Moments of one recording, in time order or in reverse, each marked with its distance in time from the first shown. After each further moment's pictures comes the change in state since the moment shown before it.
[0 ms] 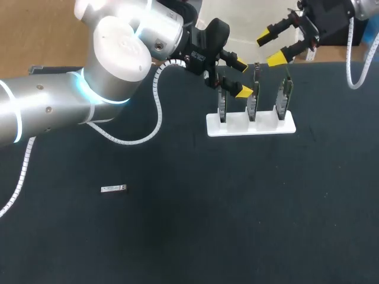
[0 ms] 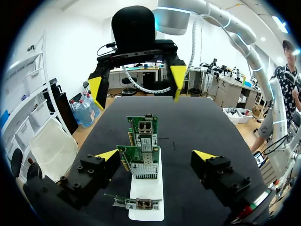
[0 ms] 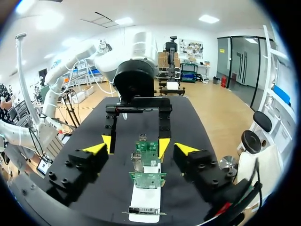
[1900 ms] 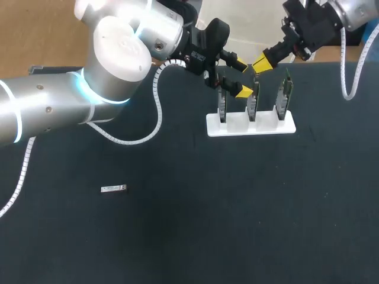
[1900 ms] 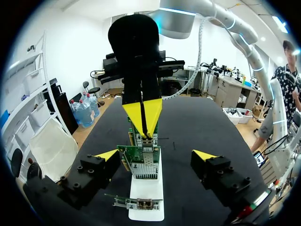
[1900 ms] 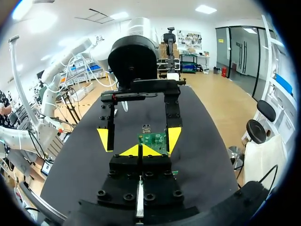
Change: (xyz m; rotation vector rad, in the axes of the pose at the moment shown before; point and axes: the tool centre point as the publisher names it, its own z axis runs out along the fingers) left arm 0.000 0.000 0.000 0.000 0.000 0.000; right arm 0.022 0.007 0.031 -0.018 0.068 0.068
